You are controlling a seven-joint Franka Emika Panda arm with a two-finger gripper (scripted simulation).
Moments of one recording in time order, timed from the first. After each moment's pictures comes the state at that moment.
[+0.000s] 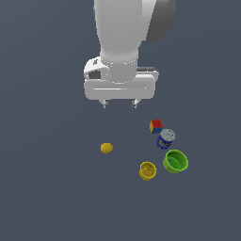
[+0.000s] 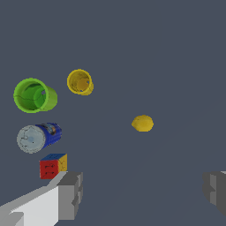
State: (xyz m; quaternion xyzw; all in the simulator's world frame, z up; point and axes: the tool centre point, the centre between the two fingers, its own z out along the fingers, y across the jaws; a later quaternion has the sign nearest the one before) arm 0.007 -0.001 0.318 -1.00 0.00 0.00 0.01
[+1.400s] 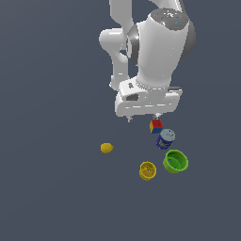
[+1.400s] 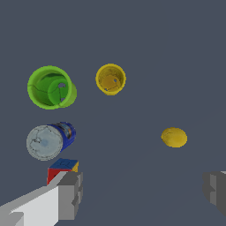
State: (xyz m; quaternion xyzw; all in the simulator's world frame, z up) arm 0.020 0.081 0.263 -1.00 -0.07 0.00 -0.01
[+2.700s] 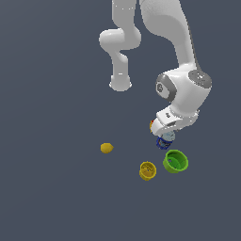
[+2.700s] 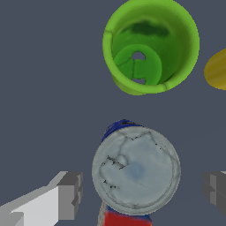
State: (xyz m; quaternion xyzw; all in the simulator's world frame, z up) arm -0.014 0.230 0.121 -0.99 -0.16 0.00 0.00
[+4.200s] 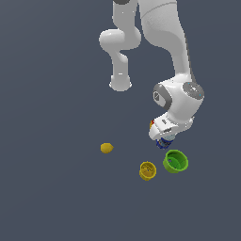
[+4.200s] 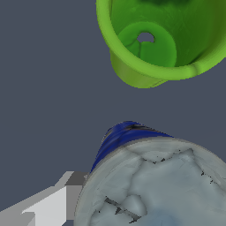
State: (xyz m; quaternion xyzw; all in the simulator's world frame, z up) arm -0.015 0.229 0.080 -0.99 -0.16 0.00 0.00
